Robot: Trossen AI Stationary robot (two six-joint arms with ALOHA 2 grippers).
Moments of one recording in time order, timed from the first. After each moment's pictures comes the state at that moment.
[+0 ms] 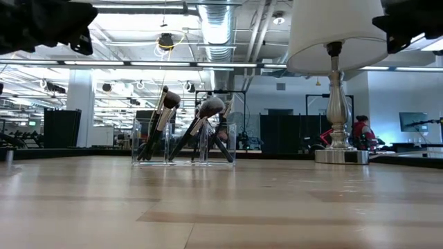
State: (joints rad) left arm -0.23 0.05 0.02 0.24 -0.06 0.18; right arm 0.54 0.00 0.28 -0.28 0.50 -0.06
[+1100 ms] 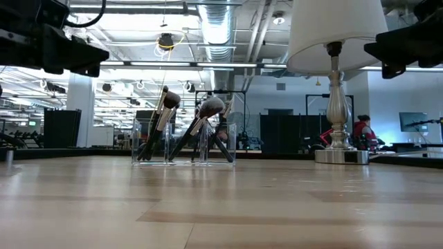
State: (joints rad) left arm -0.23 0.31 0.01 0.26 -0.09 0.20; right arm 0.54 0.01 0.03 0.02 0.52 -0.06
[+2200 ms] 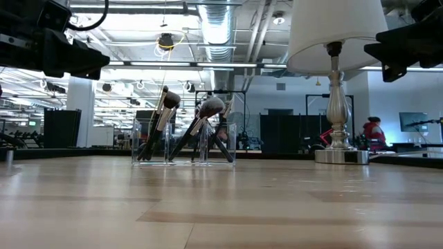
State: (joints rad) left arm -0.23 0.36 0.01 0.26 -0.08 0.20; right arm 0.54 0.01 0.03 0.02 0.52 0.03
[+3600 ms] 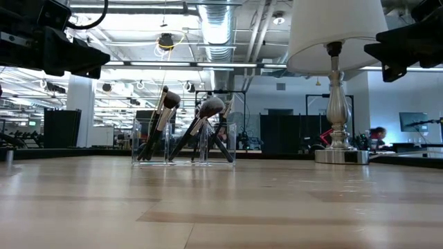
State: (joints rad) left arm -0.23 0.36 0.01 0.28 -0.08 0.20; right arm 0.54 0.01 0.03 0.02 0.52 0.03
